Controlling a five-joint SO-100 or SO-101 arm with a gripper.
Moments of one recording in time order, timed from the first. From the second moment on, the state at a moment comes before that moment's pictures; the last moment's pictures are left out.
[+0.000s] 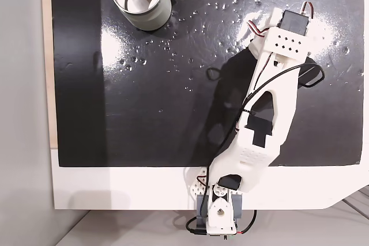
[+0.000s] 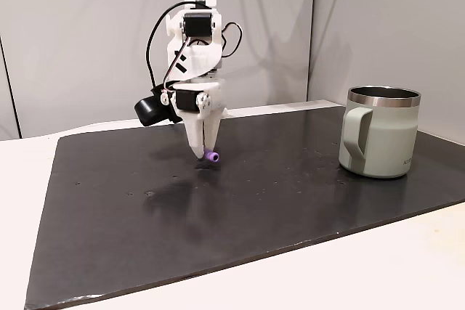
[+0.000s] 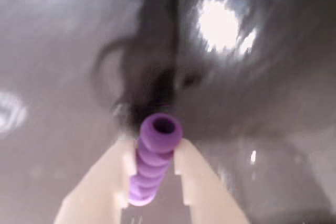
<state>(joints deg) 17.4 59.0 54.0 84.5 37.0</state>
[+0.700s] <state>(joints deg) 9.9 80.2 48.9 91.6 31.4</state>
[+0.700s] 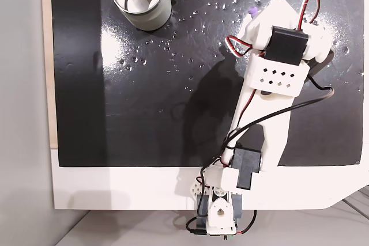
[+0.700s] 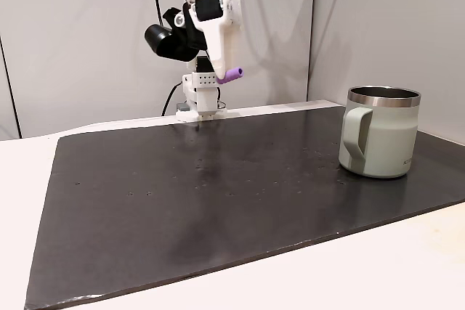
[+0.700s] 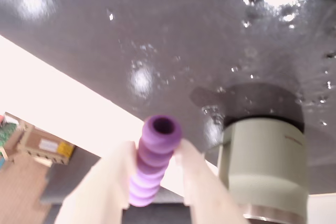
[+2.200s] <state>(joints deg) -19.6 56.9 19.3 77.3 19.6</state>
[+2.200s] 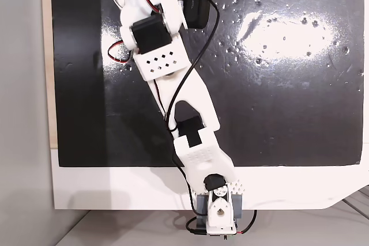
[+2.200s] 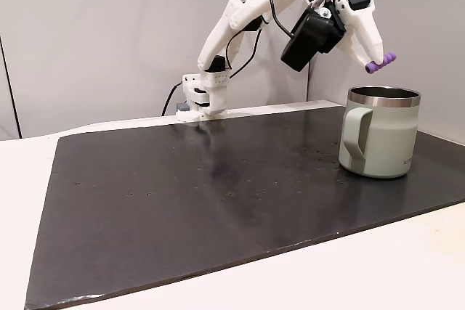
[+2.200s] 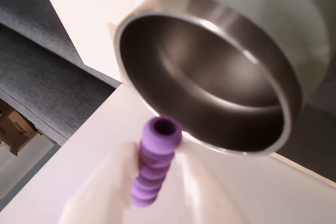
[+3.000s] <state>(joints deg) -19.9 55.3 18.3 78.3 23.9</state>
